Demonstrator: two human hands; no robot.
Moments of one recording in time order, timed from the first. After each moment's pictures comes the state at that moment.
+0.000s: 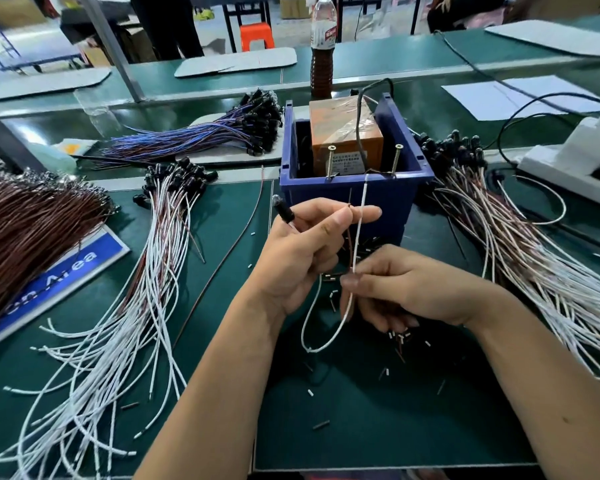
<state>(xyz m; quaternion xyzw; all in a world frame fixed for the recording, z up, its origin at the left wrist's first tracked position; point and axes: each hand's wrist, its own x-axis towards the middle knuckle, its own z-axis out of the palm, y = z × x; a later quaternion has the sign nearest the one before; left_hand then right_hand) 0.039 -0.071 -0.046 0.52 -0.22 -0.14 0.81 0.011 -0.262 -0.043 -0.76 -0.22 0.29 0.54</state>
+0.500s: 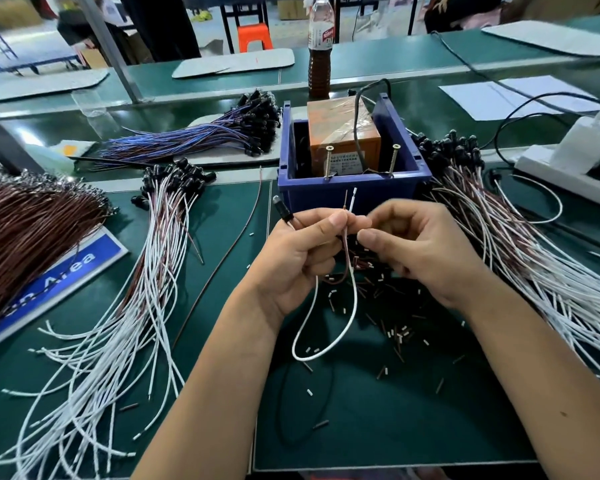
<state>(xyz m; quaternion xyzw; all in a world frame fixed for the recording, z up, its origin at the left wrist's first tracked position) 0.043 -0.070 -0.050 0.50 -0.14 -0.21 0.83 0.021 -0.270 -0.043 -0.73 -0.13 0.01 0.67</state>
